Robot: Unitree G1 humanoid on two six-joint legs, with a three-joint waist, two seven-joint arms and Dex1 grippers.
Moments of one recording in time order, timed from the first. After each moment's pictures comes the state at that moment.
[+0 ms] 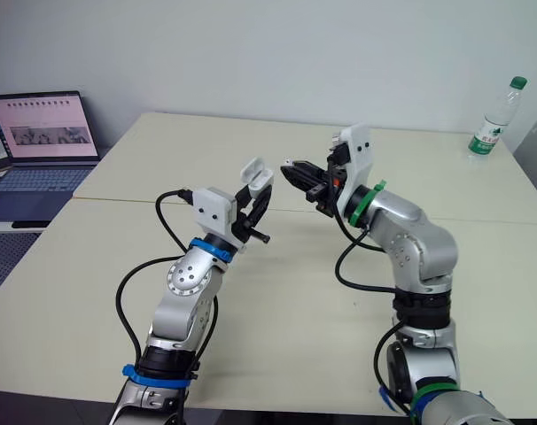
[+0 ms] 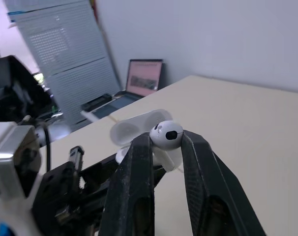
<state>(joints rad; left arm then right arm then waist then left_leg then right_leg) -0.39 0.13 -0.06 -0.06 -0.10 0.01 -0.30 -0.75 -0.08 -0.11 -0.23 0.40 0.86 0.53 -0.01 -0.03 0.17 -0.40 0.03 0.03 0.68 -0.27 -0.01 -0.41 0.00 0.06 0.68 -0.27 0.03</state>
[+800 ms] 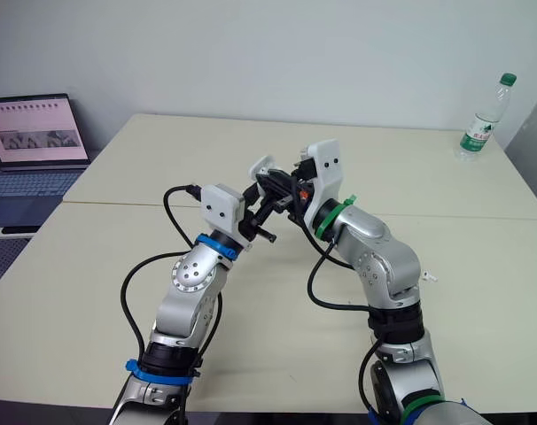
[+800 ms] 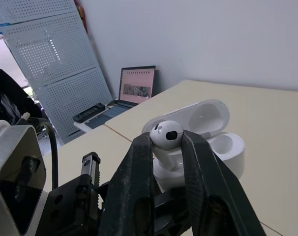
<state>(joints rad) -0.41 0.13 -0.08 -0.06 -0.09 0.02 -0.32 -0.69 -0.04 0.03 -0.23 0.43 0.77 0.41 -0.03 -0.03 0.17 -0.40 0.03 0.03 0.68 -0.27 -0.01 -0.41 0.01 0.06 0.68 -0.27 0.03</state>
